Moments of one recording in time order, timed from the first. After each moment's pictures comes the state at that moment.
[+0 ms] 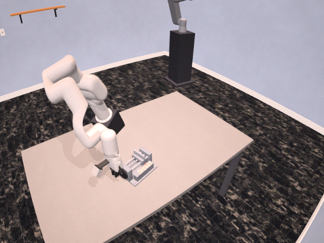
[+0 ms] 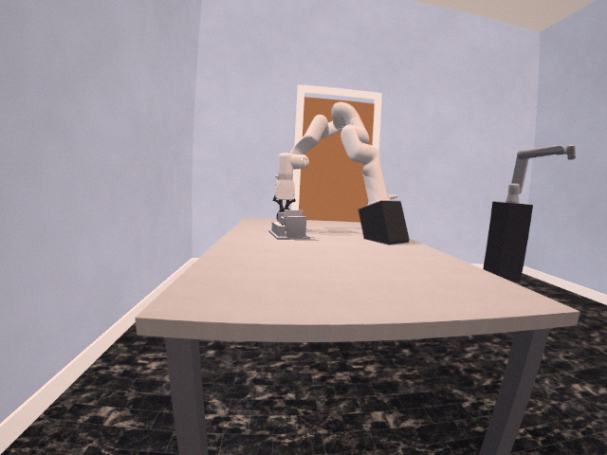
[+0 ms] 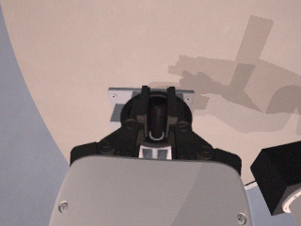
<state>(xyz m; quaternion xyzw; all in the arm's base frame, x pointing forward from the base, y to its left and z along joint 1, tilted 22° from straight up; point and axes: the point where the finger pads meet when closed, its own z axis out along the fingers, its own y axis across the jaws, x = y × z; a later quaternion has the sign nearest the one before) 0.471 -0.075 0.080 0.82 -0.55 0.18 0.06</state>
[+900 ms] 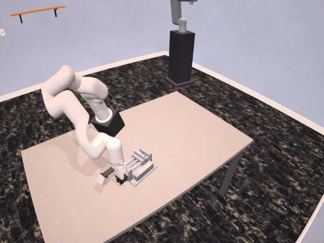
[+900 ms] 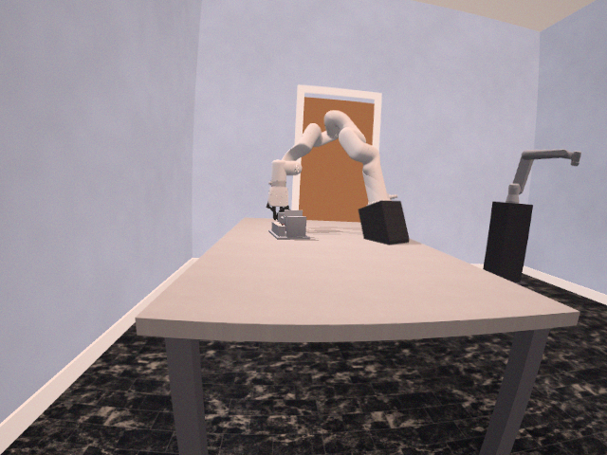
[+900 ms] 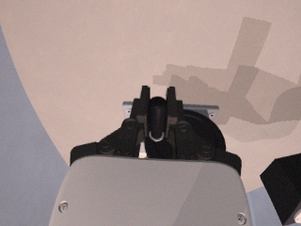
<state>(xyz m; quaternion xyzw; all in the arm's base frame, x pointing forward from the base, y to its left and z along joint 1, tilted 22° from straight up) 0.510 -0.072 0.050 0.82 -0.55 0.18 0.06</state>
